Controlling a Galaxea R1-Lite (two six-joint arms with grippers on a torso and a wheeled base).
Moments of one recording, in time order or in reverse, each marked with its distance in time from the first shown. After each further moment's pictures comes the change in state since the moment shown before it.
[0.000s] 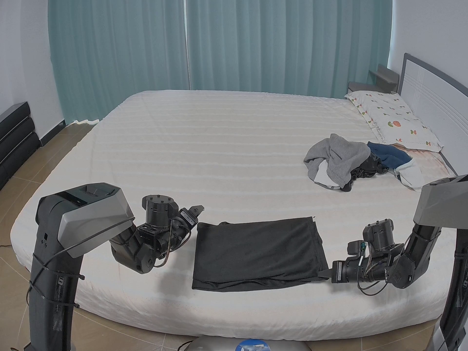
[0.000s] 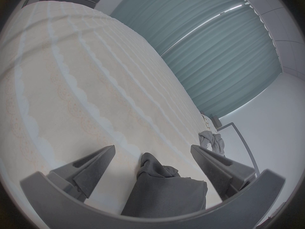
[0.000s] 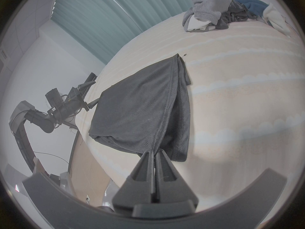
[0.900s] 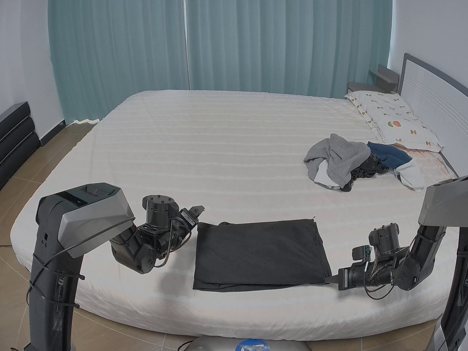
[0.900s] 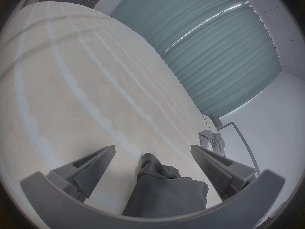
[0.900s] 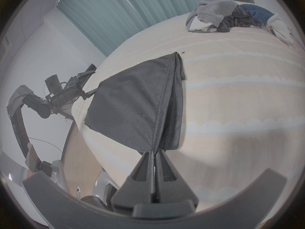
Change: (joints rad) left arm -0.002 0.000 0.000 0.002 0.000 0.005; right arm -0.038 -0.013 0.056 0.013 -0.001 -0.142
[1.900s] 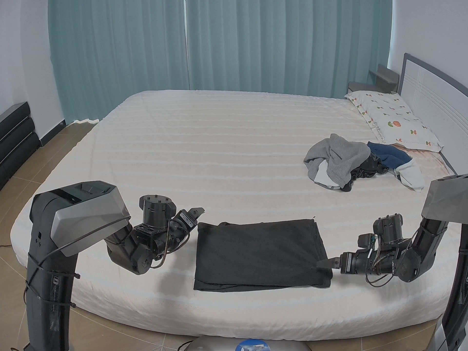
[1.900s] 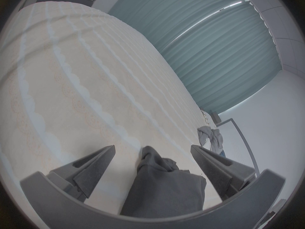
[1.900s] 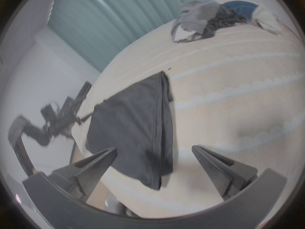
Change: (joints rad) left arm 0.001 -0.036 0.047 0.008 -0.030 0.007; right arm -0.045 -0.003 -0.062 -0.011 -0.010 0.116
